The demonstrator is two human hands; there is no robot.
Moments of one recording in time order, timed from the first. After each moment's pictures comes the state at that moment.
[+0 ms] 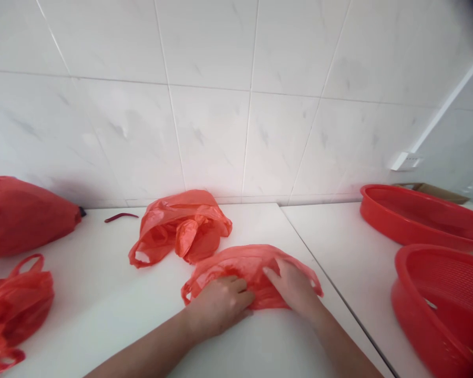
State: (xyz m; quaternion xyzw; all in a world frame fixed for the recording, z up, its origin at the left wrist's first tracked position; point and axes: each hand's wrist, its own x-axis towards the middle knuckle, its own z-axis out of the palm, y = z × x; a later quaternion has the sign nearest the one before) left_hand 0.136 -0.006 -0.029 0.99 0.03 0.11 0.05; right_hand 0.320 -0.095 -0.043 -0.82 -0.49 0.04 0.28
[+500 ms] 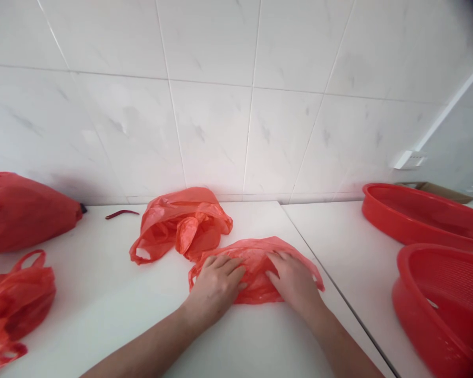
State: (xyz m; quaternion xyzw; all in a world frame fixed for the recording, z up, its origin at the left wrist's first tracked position) left_hand 0.135 0.008 -0.036 0.96 0.13 0.24 0.01; right_hand 0.319 -0.096 -0.043 -0.79 -0.56 -0.03 0.24
